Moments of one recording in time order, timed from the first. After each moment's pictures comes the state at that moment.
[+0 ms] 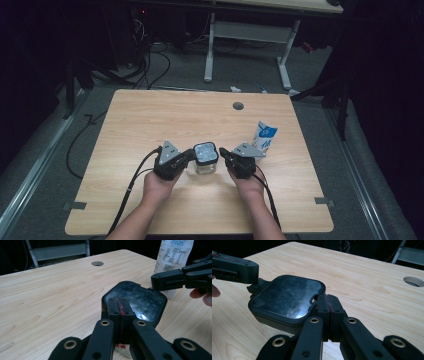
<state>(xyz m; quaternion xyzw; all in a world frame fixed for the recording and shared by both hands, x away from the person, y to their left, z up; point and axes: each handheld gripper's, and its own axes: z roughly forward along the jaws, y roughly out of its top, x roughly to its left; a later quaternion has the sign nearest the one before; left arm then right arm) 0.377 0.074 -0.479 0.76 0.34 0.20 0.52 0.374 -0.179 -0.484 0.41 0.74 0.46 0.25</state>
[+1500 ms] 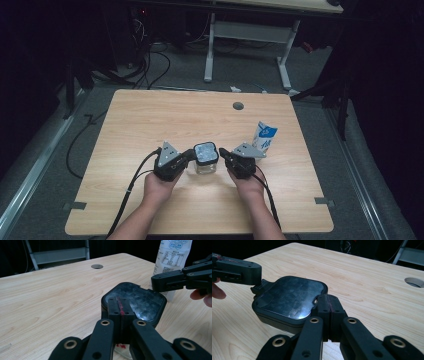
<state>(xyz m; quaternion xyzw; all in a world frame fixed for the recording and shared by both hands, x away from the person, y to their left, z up) 0.375 0.076 -0.483 0.75 0.34 0.20 0.53 0.372 -0.178 -0.482 0.41 0.74 0.47 0.25</state>
